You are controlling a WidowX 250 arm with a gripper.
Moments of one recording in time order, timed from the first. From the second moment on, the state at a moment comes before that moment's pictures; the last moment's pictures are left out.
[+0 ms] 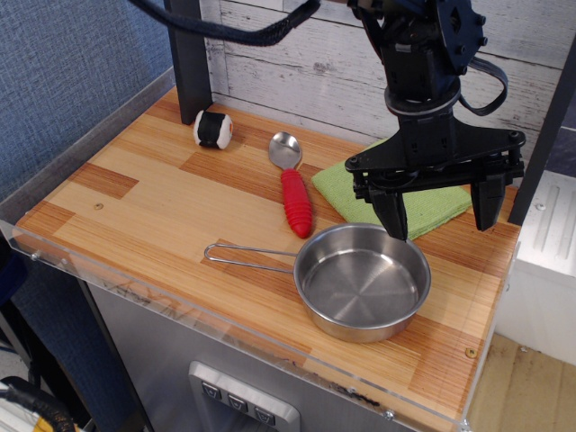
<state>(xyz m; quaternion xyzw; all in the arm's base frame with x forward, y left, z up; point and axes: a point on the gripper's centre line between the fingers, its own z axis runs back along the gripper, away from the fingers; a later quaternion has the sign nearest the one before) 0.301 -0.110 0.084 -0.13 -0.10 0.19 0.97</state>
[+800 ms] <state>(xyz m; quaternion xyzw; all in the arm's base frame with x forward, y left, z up) 0.291 -0.083 0.082 -0.15 -0.08 0.38 0.91</state>
